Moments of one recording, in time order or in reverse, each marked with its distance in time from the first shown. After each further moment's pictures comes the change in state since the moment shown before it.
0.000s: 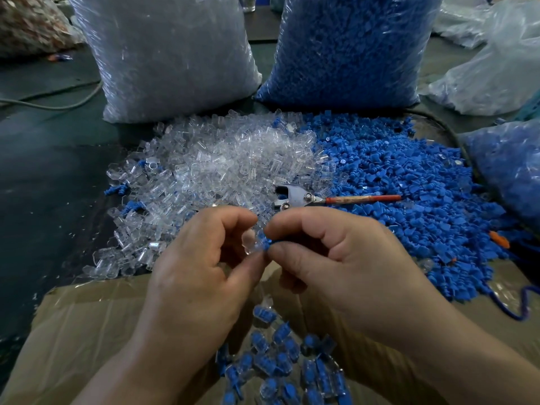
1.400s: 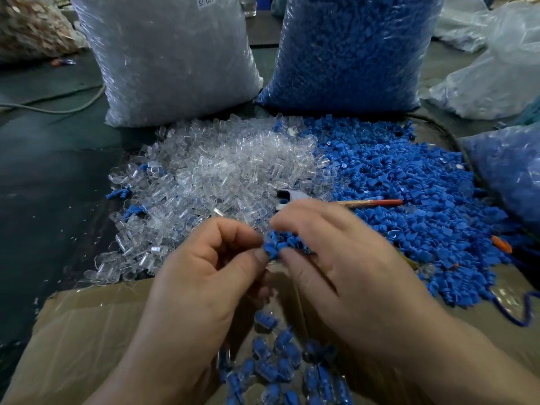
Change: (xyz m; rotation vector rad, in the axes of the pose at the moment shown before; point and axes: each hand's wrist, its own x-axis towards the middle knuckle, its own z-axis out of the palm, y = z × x) left_hand 0.003 0.011 0.003 -0.638 -0.109 -0.402; right_hand -0.001 0.006 0.002 -0.557 0.099 -0.226
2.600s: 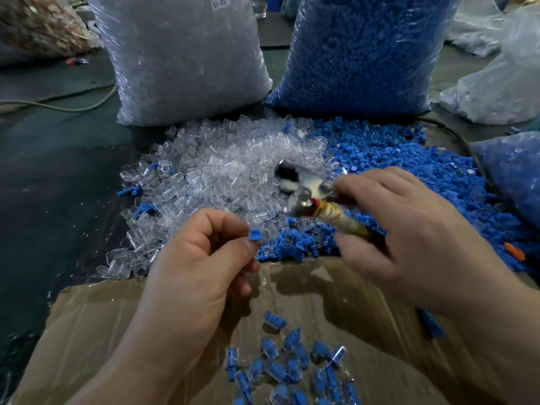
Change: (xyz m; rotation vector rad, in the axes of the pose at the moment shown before) left_hand 0.012 -0.014 -0.020 -0.005 0.028 0.044; right_hand 0.014 0.026 -0.038 -0.304 -0.056 0.013
